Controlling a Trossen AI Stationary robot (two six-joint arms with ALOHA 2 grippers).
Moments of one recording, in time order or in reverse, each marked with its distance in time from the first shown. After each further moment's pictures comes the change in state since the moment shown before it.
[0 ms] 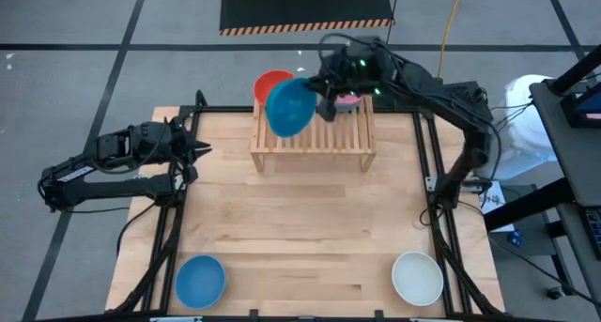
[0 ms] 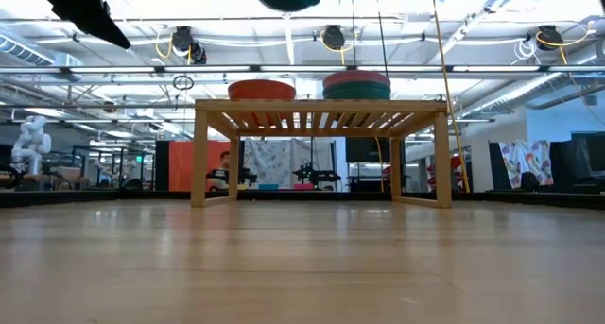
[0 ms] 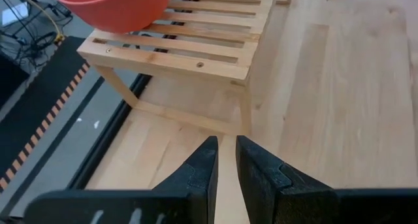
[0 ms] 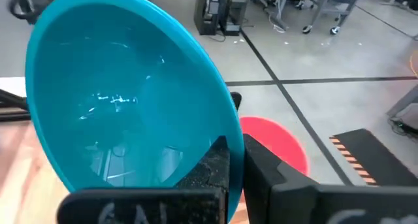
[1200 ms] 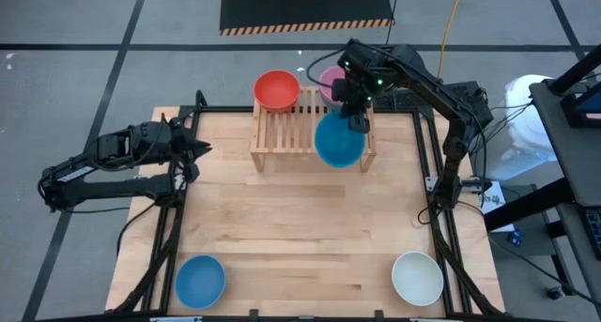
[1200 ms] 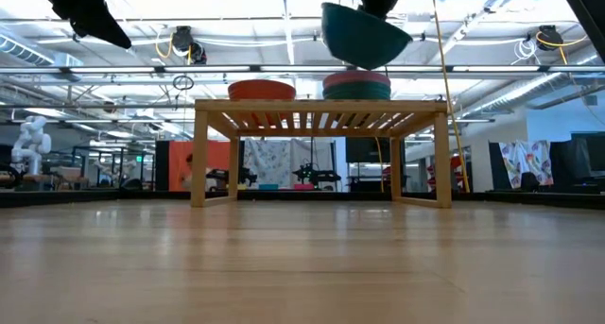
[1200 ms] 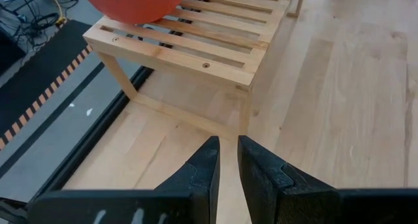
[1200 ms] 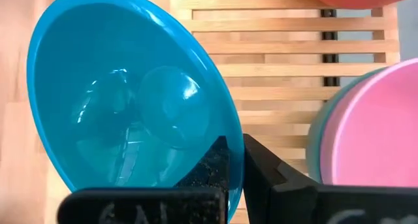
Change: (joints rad) left arm 0.000 0.000 0.000 0.008 -0.010 -0.121; right arm -0.137 0.156 0.200 -0.815 -0.176 -0.272
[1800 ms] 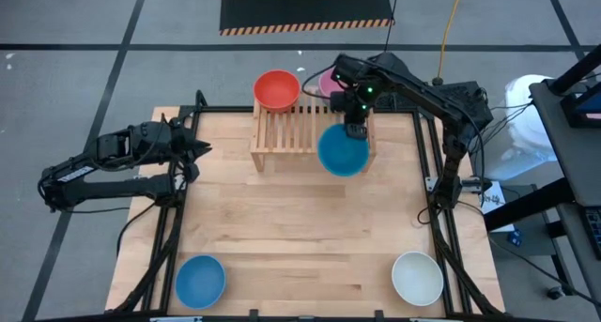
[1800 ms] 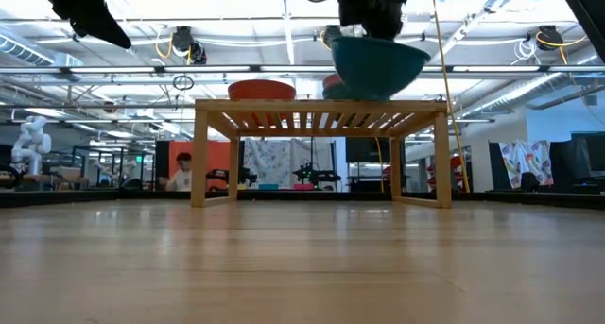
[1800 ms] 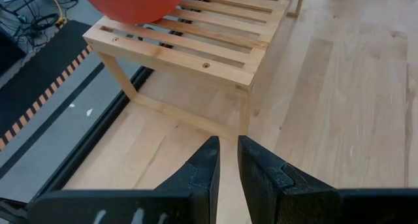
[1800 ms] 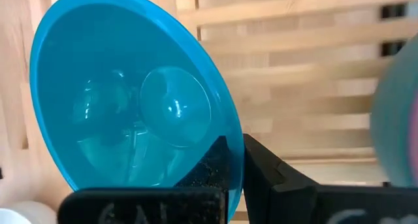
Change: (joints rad) left arm 0.000 0.000 0.000 0.000 0.000 0.002; right arm -0.017 0.001 -0.202 -0.003 -0.021 0.052
